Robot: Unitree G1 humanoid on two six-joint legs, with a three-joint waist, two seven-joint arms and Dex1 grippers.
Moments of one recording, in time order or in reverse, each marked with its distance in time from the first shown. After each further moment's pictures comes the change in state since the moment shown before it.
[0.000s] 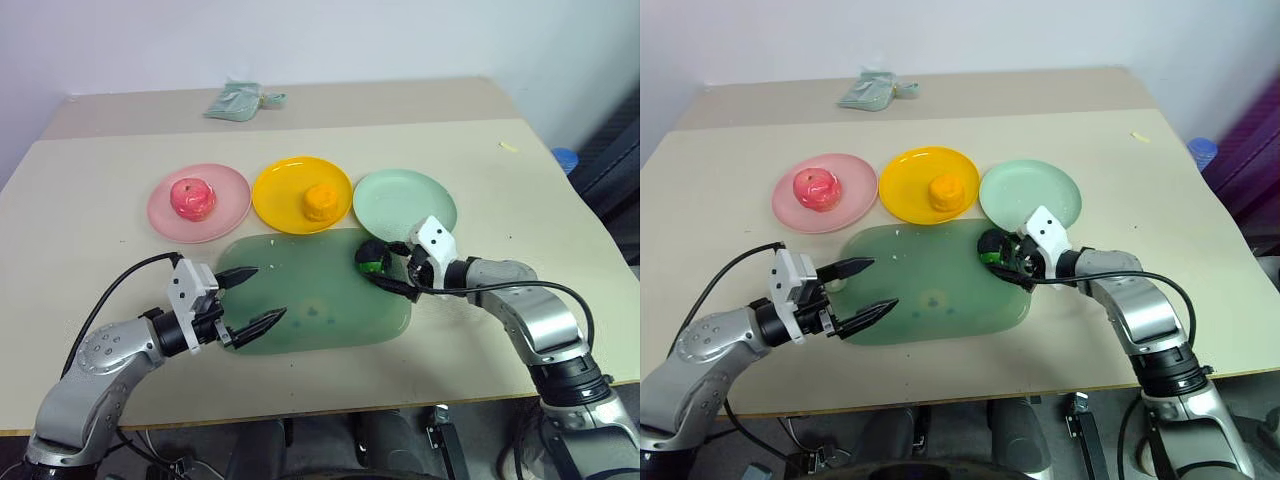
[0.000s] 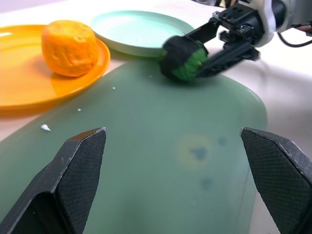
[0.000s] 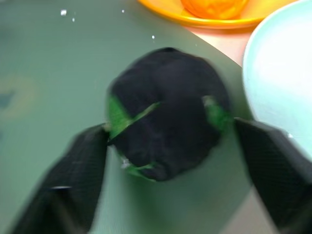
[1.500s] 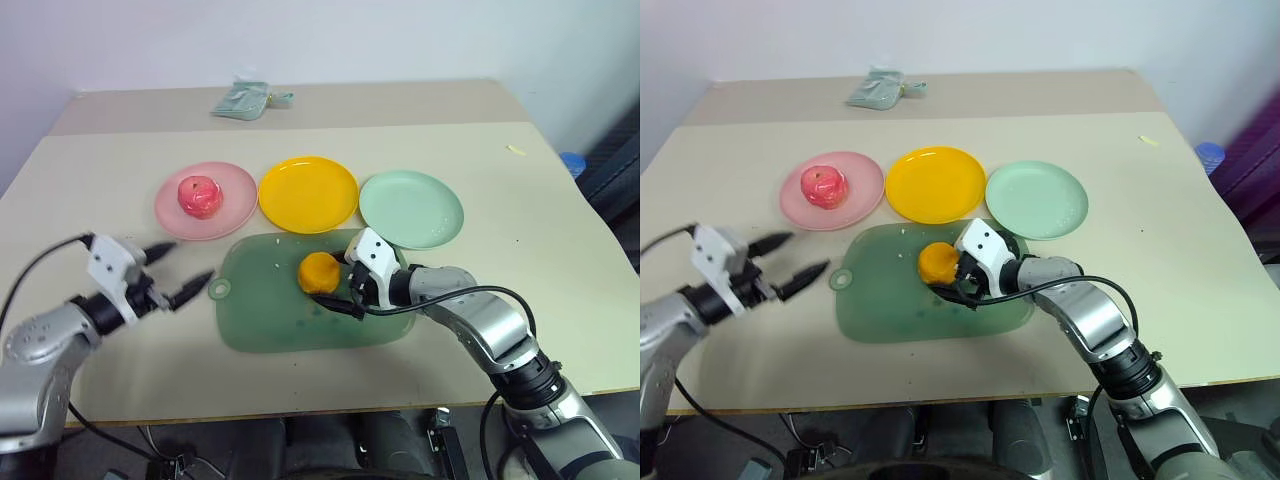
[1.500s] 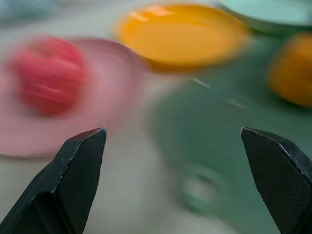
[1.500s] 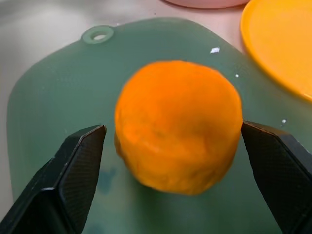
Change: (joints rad) left arm 0.077 0.054 0.239 0.117 0.043 -0.021 0.008; right arm -0.077 0.102 0.245 -0.117 0.028 0.074 -0.120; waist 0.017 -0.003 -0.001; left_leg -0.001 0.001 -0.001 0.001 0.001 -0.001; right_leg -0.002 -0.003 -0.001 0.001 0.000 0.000
